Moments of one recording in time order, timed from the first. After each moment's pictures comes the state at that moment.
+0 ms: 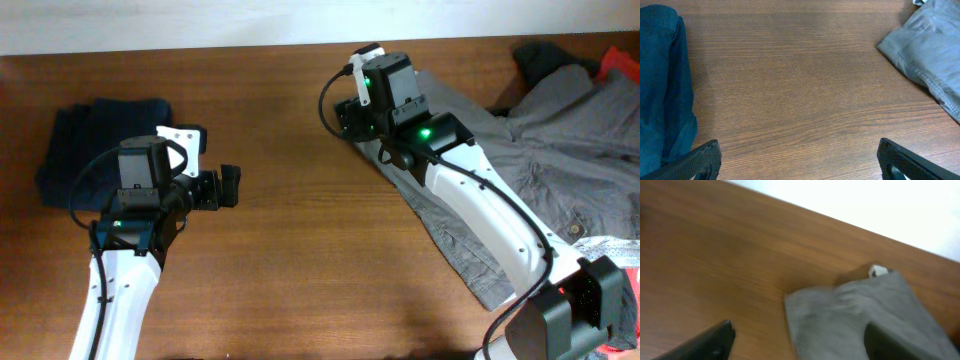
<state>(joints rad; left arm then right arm) -0.02 1.23 0.97 -0.54 0.22 -0.01 0.44 1.70 1.50 -0.52 0.17 -0.01</state>
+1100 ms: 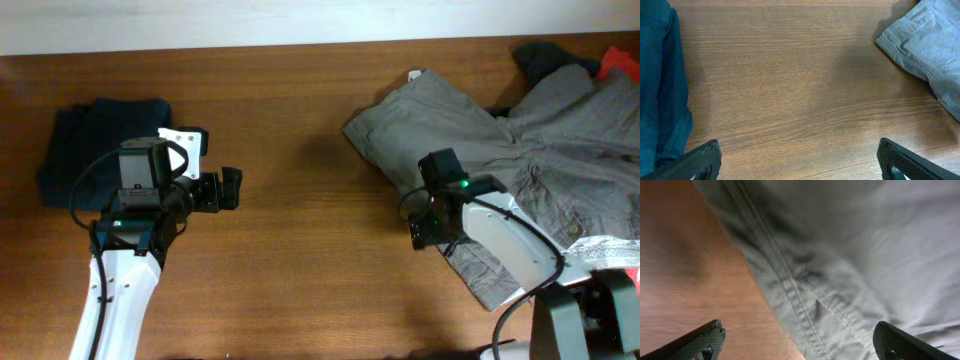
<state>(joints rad) -0.02 1.23 0.97 -0.56 0.23 -0.01 0.22 1.56 0.91 -0.86 0.20 0.17</state>
